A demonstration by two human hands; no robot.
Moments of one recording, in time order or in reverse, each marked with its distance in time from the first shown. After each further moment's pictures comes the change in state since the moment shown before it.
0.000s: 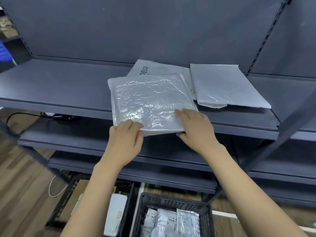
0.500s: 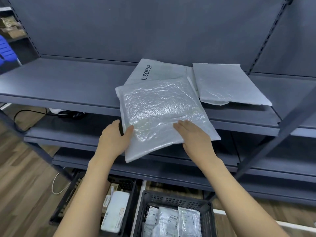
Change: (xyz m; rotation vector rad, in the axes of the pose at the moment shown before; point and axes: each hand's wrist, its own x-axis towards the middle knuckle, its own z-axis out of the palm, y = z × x) left_hand -0.013 -0.017 -0.024 -0.380 -0.219 -0.633; right_hand -0.035 -0.021 0.033 0.175 0.230 -0.032
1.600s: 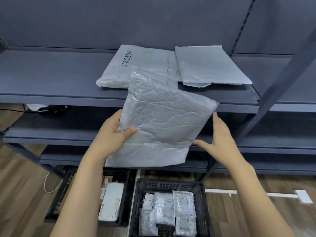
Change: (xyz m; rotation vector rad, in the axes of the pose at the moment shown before) left_hand -0.037 0.027 0.011 -0.504 -0.279 0.243; right_hand -0.084 0.067 -0.039 0.369 -0.078 0.412
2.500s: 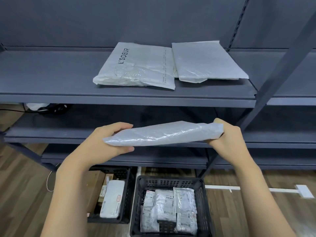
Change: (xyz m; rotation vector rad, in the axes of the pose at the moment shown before) left_hand -0.026 0.002 -0.017 0.447 -0.201 0.012; right_hand -0.021 -0.022 -0.026 0.141 0.063 0.116
